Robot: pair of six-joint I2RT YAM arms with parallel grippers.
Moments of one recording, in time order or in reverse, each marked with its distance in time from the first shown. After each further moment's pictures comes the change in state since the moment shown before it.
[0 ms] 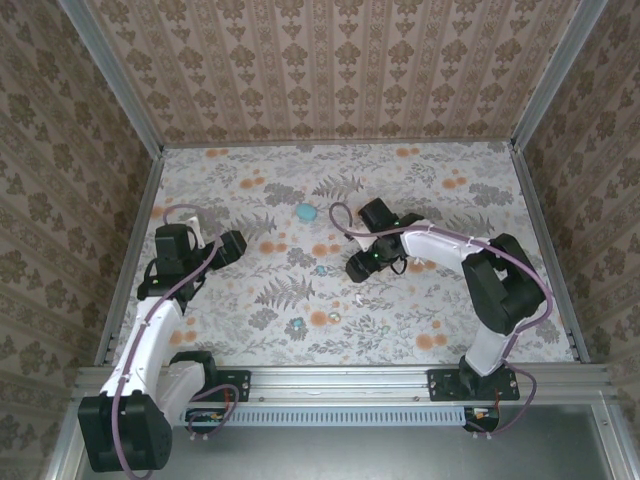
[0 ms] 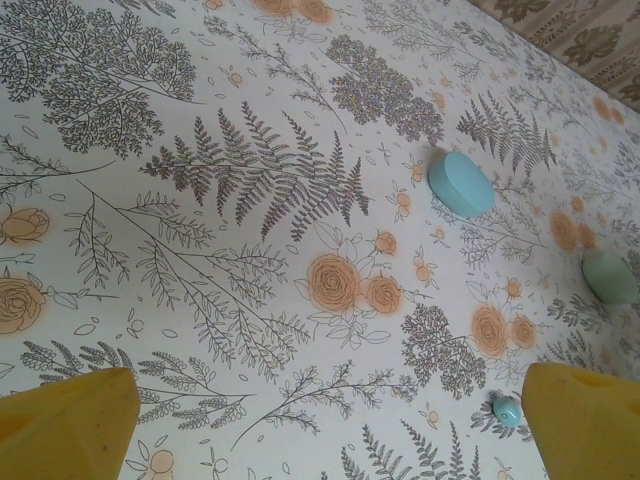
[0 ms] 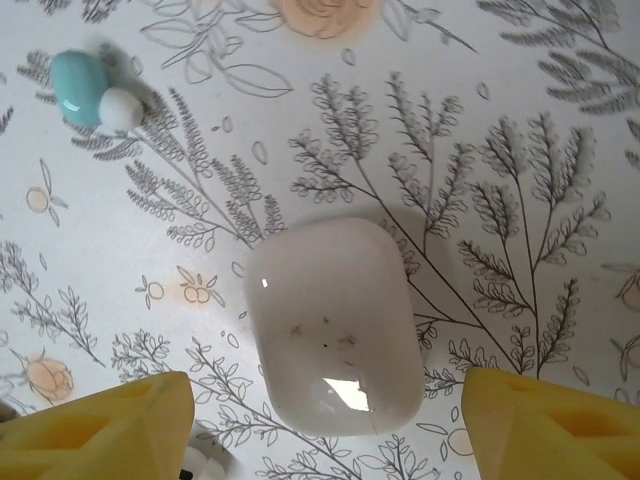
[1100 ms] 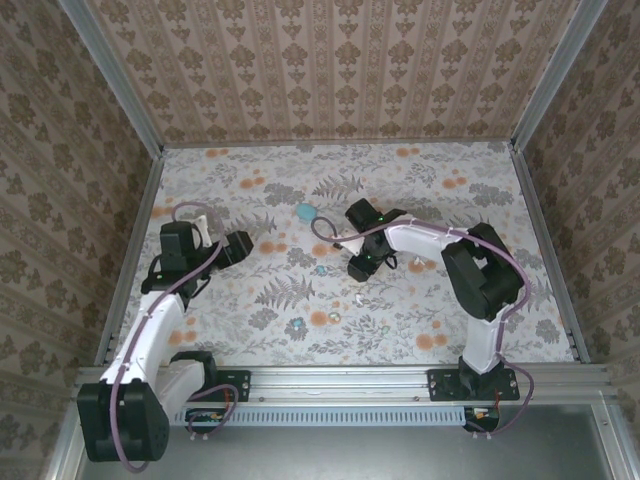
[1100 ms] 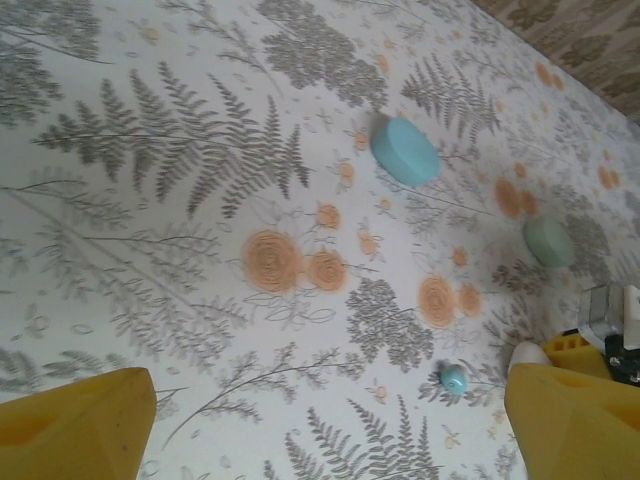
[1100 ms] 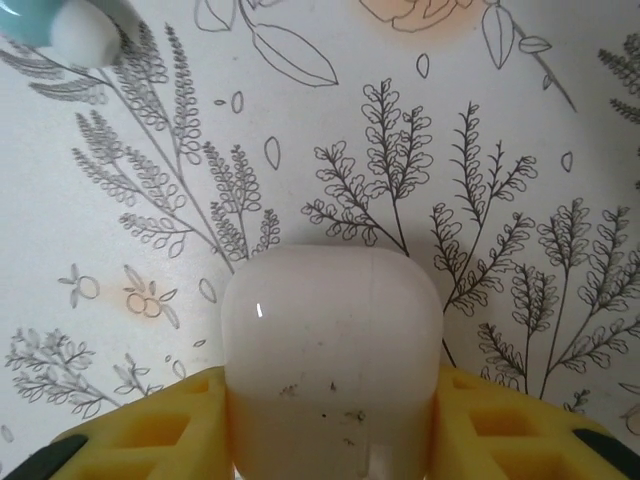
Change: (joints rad) left arm -0.033 0.064 0.001 0.053 0.124 -0.037; right arm 0.031 0.103 0.077 -0.047 0.054 -0.253
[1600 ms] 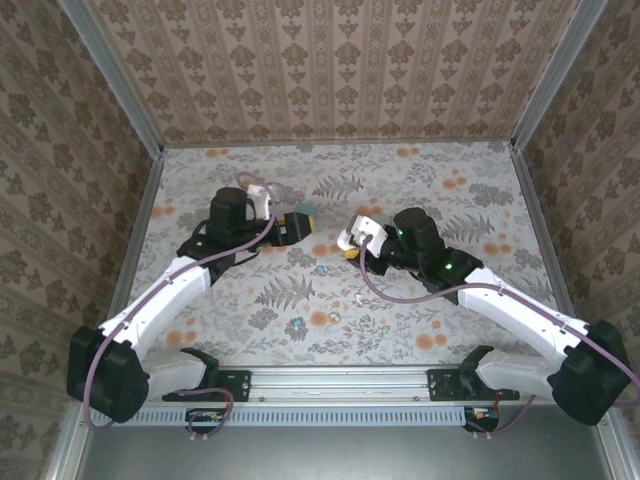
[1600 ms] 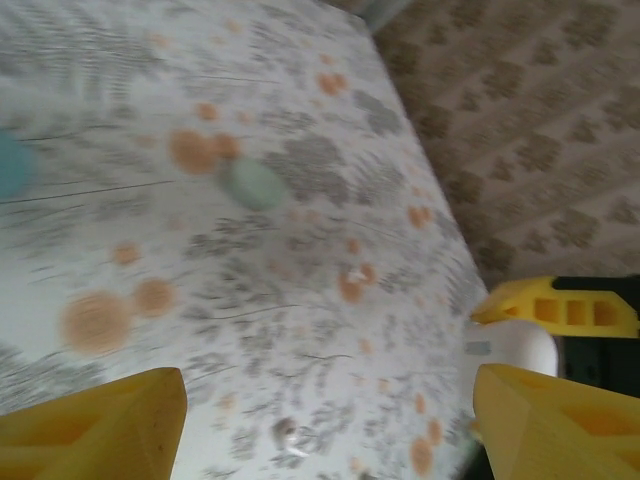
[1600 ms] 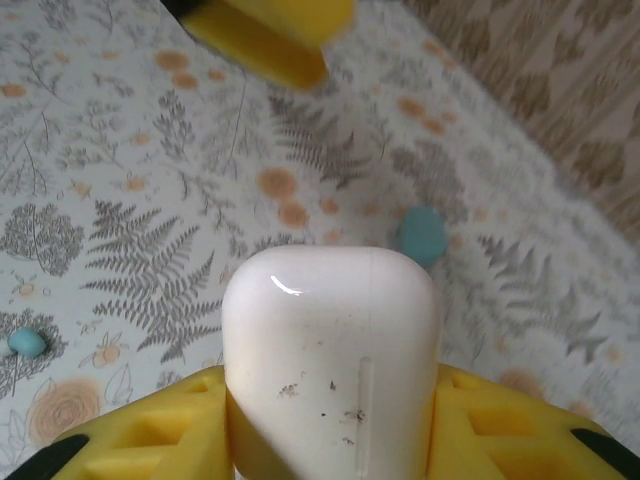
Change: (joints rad) left arm -0.454 0.238 0.296 0.157 0.150 -0.134; right arm 0.061 -0.721 -0.377 0.505 -0.124 -0.114
